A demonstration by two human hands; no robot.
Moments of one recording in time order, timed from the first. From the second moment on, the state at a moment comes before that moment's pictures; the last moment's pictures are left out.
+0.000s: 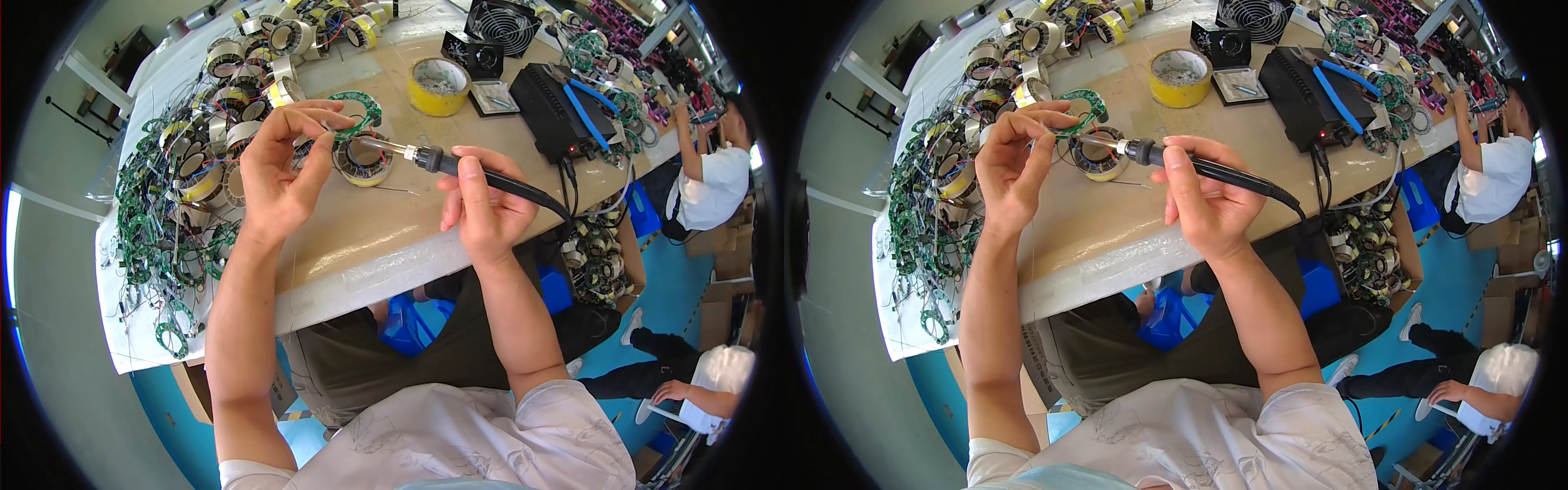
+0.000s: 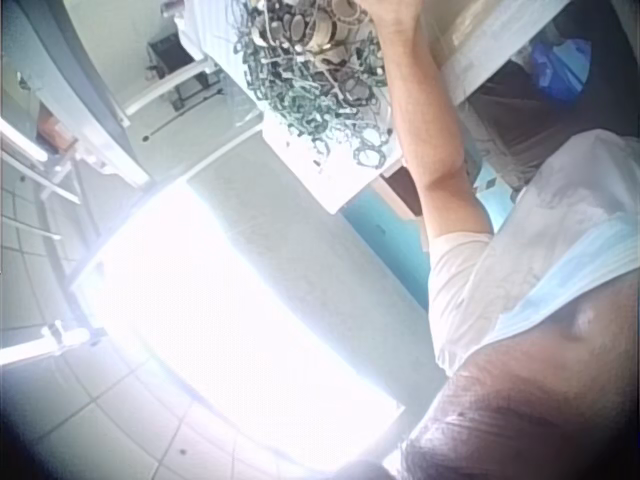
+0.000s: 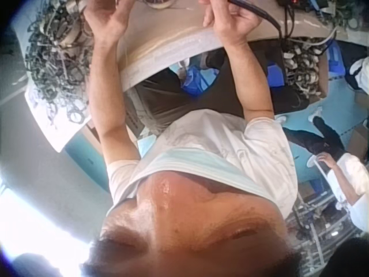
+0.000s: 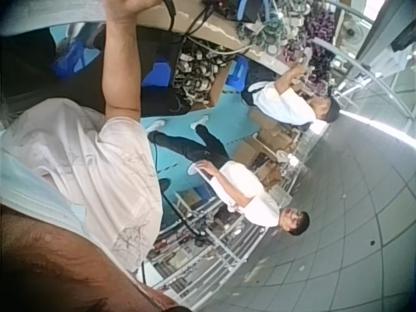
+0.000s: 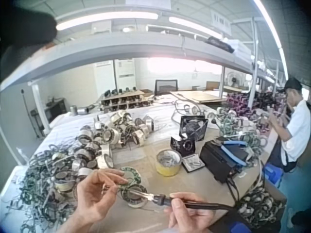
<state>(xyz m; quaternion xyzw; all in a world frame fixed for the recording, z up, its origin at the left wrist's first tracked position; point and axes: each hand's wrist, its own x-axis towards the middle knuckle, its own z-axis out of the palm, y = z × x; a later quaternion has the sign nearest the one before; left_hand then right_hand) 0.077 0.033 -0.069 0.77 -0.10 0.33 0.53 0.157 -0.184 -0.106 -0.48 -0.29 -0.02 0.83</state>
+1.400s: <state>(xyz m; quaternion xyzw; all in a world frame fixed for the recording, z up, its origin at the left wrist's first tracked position) 0.075 0.033 -0.070 0.78 -0.10 0.33 0.51 0.156 -0.184 -0.103 -0.47 -0.27 0.02 0.84</state>
